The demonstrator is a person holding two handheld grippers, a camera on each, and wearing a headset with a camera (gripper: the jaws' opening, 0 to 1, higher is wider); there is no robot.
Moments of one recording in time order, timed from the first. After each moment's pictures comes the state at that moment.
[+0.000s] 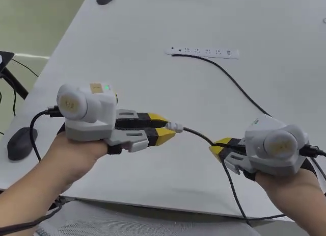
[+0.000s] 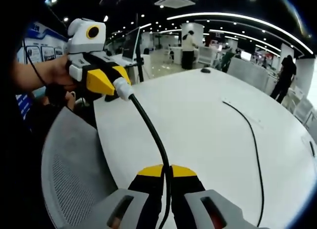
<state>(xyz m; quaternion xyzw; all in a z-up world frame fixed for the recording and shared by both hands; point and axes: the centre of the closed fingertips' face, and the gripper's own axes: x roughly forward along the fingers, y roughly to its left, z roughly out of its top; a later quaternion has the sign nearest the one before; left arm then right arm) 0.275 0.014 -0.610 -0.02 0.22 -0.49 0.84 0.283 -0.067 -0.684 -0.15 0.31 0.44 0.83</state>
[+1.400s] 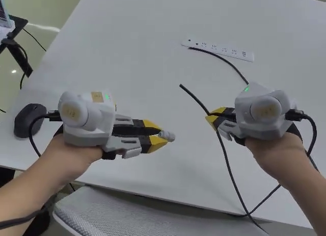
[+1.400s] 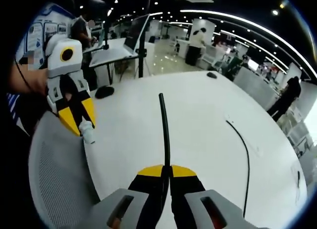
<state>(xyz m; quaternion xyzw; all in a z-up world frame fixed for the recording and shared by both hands) 0.256 0.100 -0.651 -0.04 0.22 -0.49 0.84 0.343 0.026 -0.665 -0.24 0.30 0.43 0.82</state>
